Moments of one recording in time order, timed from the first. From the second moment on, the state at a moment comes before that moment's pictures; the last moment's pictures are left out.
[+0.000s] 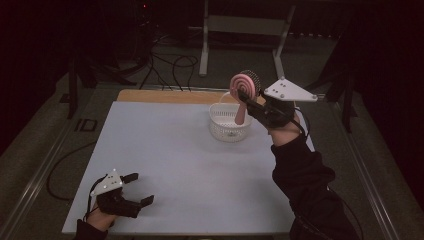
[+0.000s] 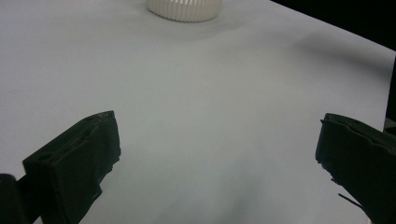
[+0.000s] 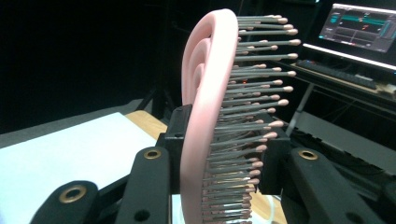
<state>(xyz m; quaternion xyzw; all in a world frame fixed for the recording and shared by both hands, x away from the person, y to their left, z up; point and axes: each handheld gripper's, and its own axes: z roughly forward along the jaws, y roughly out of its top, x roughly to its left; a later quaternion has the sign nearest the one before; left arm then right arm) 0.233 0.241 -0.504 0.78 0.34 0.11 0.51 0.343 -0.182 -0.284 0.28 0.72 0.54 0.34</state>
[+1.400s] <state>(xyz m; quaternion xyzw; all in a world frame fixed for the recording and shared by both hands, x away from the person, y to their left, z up) 0.233 0.242 -0.503 0.78 0.34 0.11 0.52 0.412 -0.155 -0.341 0.27 0.74 0.46 0.41</state>
